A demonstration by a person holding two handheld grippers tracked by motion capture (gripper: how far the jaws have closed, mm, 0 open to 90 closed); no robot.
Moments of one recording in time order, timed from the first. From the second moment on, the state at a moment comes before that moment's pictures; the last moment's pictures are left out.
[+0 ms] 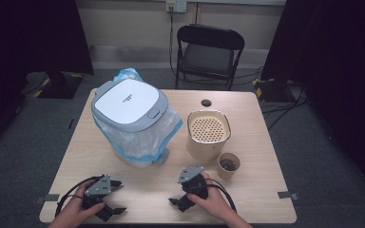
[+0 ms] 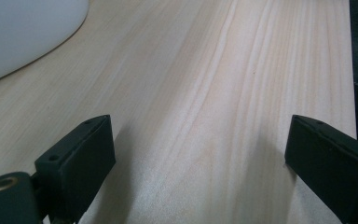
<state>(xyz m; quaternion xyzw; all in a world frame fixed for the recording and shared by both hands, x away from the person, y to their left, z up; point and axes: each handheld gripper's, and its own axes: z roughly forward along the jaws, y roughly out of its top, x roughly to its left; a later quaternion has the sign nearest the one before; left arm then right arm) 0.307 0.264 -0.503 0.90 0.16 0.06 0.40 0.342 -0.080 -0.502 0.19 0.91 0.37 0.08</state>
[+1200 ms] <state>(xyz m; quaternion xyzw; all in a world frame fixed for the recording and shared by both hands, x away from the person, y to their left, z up) 0.307 0.264 -0.503 0.90 0.16 0.06 0.40 0.363 -0.082 -0.442 0.14 0.93 0.34 0.04</state>
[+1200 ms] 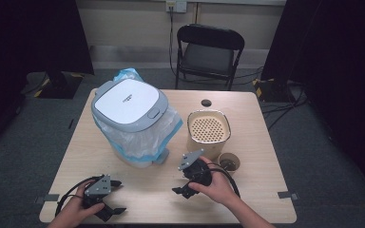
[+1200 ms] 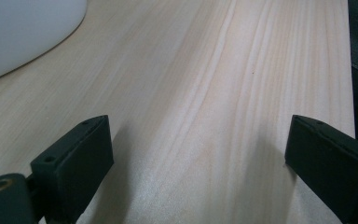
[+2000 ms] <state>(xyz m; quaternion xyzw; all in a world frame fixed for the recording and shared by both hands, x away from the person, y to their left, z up) 0.307 0.263 -0.503 0.90 0.17 0.06 0.39 0.378 -0.065 -0.414 0.11 0.93 0.33 0.04</state>
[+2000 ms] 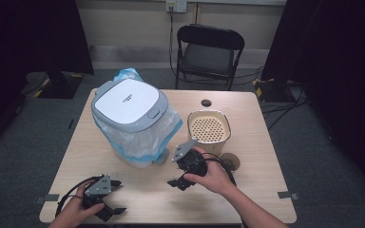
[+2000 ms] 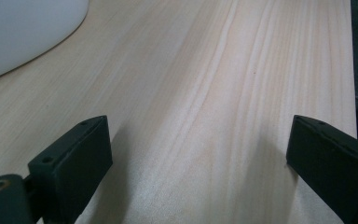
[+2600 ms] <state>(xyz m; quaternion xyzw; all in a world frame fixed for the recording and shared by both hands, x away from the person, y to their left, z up) 0.306 0.264 -0.503 0.90 0.17 0.06 0.39 0.379 -0.061 -0.385 0.09 0.94 0.34 0.05</state>
